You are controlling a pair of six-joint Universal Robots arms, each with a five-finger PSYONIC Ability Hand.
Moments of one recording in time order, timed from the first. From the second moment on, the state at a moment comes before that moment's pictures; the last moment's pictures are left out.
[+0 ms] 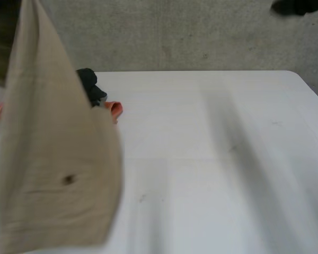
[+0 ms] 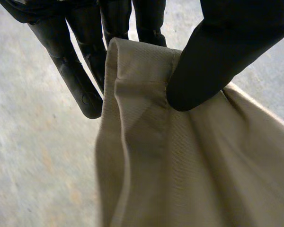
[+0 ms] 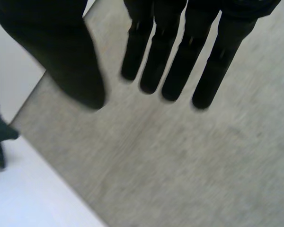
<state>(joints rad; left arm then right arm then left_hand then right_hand) 4.58 -1.28 -1.41 3.12 -1.21 3.08 1.86 -1.62 1.08 0.33 1.28 2.94 1.13 1.19 1.19 1.20 0.99 0.68 0.77 0.81 0.81 0.63</state>
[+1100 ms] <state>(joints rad) 4.37 -1.35 -1.50 3.10 -1.27 3.23 2.06 -1.00 1.10 0.24 1.49 3.38 1.14 1.19 1.19 1.20 0.99 1.08 1.17 1.18 1.19 0.97</state>
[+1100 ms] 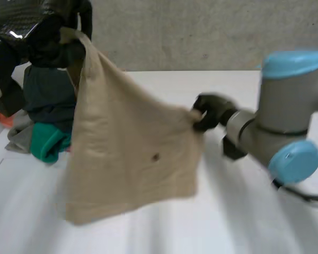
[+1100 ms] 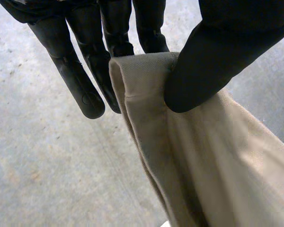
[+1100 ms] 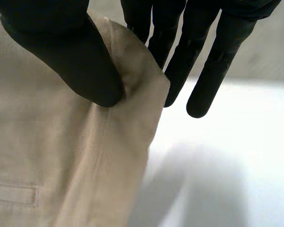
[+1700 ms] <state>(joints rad) 4.41 -1.44 -1.87 3.17 -1.21 3.20 2.02 -0.98 1.02 0.11 1.40 3.03 1.14 1.20 1.19 1.20 1.00 0.22 0.21 0.20 0.20 0.05</state>
